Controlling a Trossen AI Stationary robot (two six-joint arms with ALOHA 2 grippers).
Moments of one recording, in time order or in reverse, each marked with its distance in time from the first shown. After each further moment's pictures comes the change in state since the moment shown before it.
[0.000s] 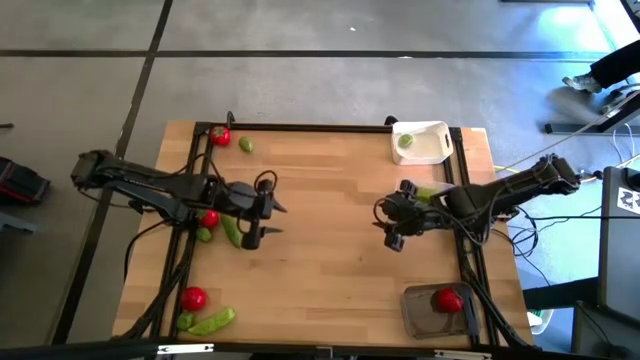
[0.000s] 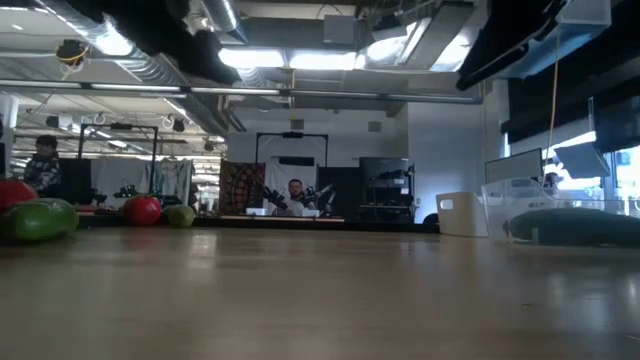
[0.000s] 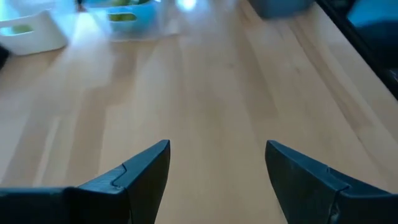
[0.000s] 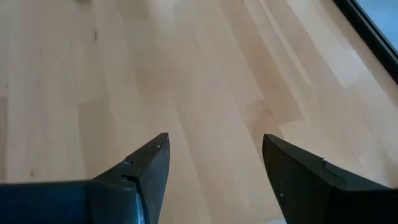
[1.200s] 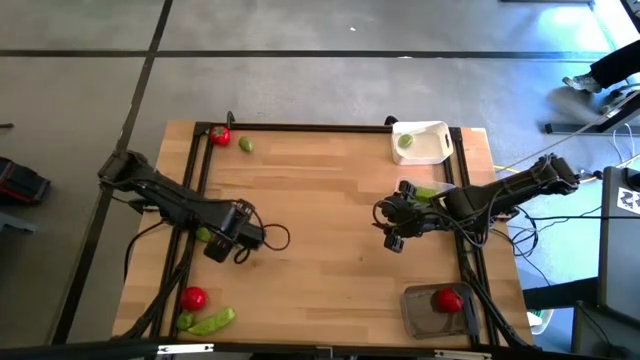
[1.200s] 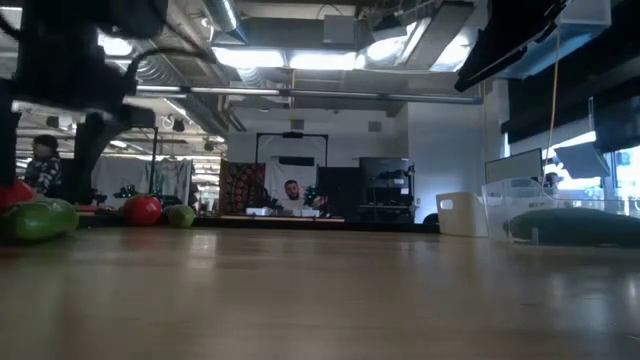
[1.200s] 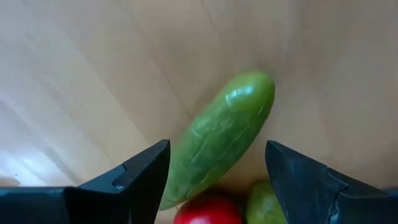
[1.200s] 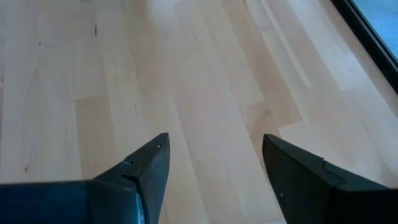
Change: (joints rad) left arm -0.197 0.352 0.109 -0.825 -0.050 0.054; right arm 0.010 0.010 -0.001 0.004 0.010 -0.025
